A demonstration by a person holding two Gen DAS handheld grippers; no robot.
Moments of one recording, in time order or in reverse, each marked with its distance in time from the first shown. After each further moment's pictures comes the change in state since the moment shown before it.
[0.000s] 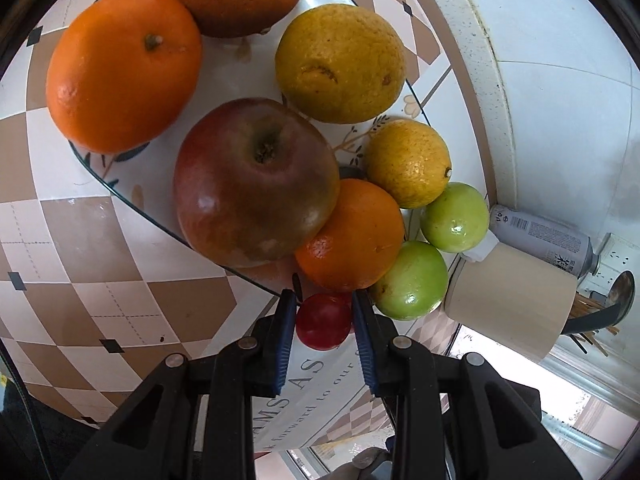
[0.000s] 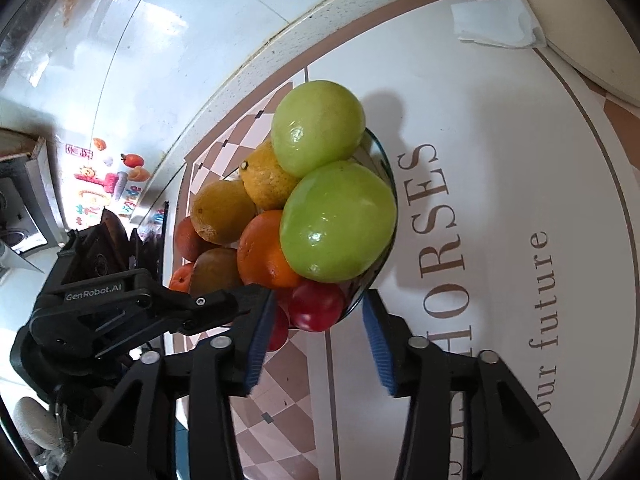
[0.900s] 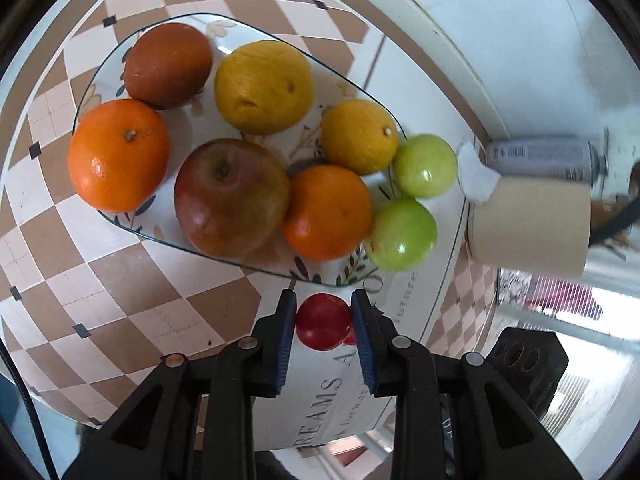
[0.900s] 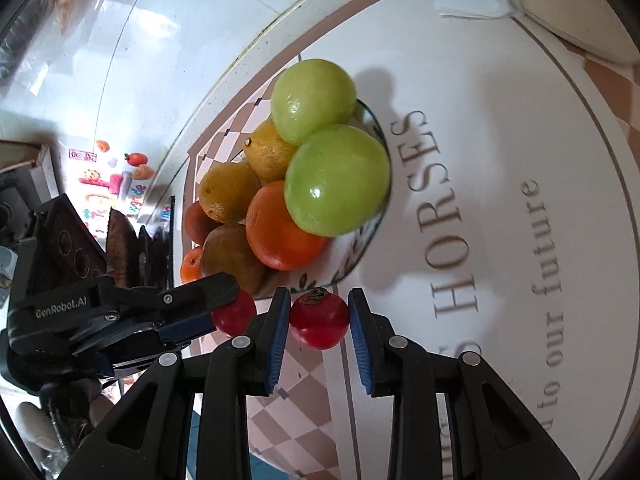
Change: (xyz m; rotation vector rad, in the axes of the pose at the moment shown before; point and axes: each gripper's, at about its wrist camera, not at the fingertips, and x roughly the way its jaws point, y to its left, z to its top) left arm -0.019 -0.036 -0.025 0.299 -0.006 0.148; right arm -0.006 0.001 -0.015 0.048 0.043 0.024
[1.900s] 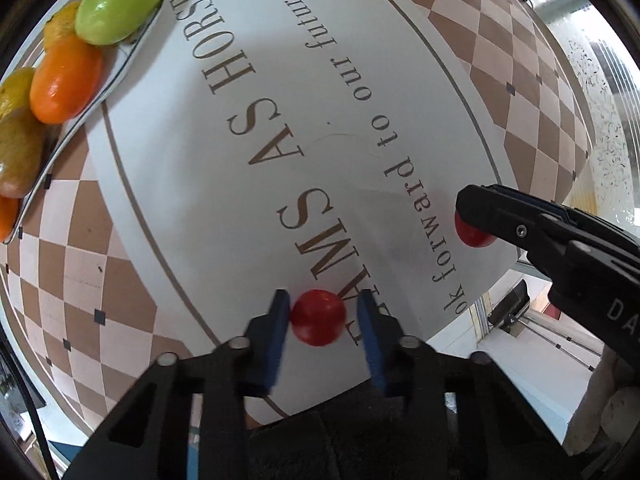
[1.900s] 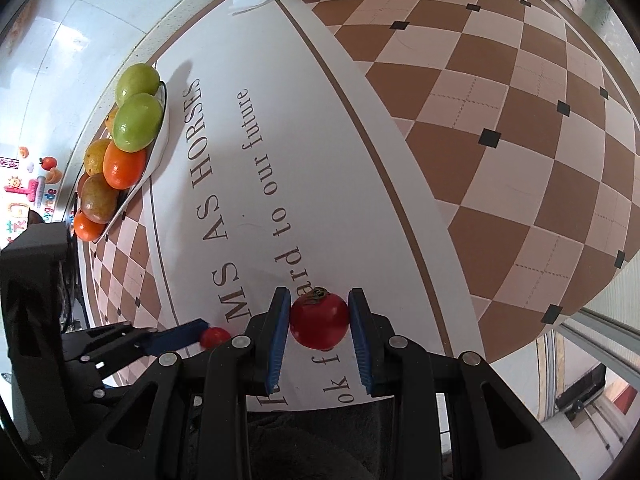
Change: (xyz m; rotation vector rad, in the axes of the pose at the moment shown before) left arm 0.133 -0.090 -0.194 0.840 0.253 0.466; right arm -0.100 -0.107 -0.111 0.145 -0.013 -0.349
